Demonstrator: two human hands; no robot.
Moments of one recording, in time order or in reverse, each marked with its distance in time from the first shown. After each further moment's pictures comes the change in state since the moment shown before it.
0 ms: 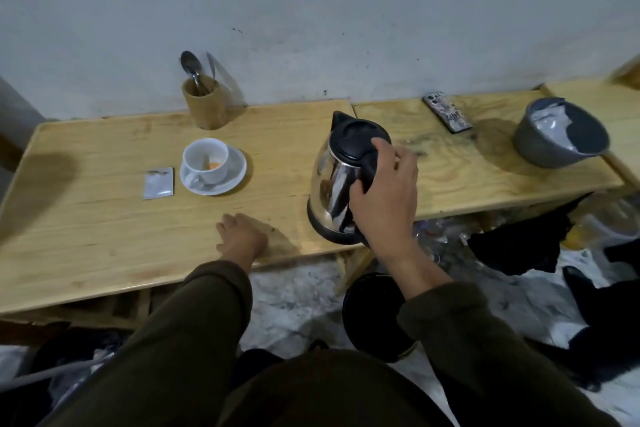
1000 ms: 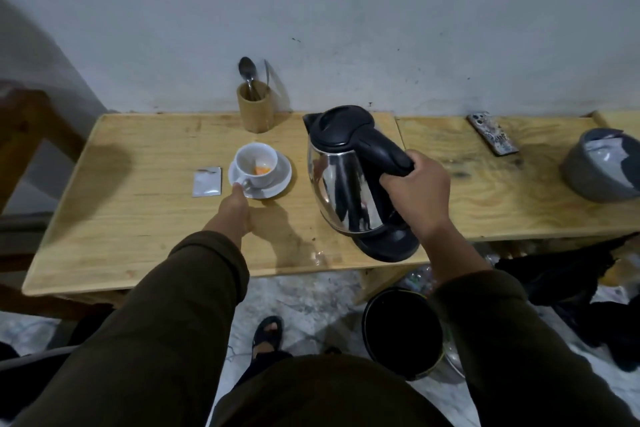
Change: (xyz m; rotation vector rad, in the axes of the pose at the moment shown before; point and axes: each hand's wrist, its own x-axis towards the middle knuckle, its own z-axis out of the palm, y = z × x) left_hand 0.041 -0.035 -0.092 -1.200 -0.033 -0.209; right_hand 0.037 -0.054 0.000 0.284 -0.236 0.134
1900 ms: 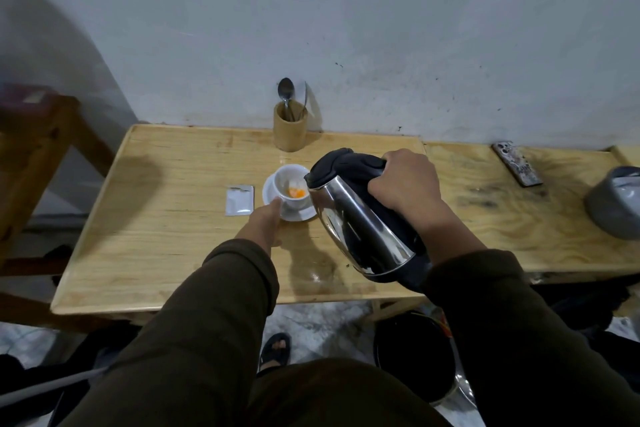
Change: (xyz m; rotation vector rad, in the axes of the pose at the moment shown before) left_hand 0.043 0.022 -0.020 0.079 -0.166 -0.070; right_hand 0.040 -0.091 0.066 -0.569 -0.239 -0.109
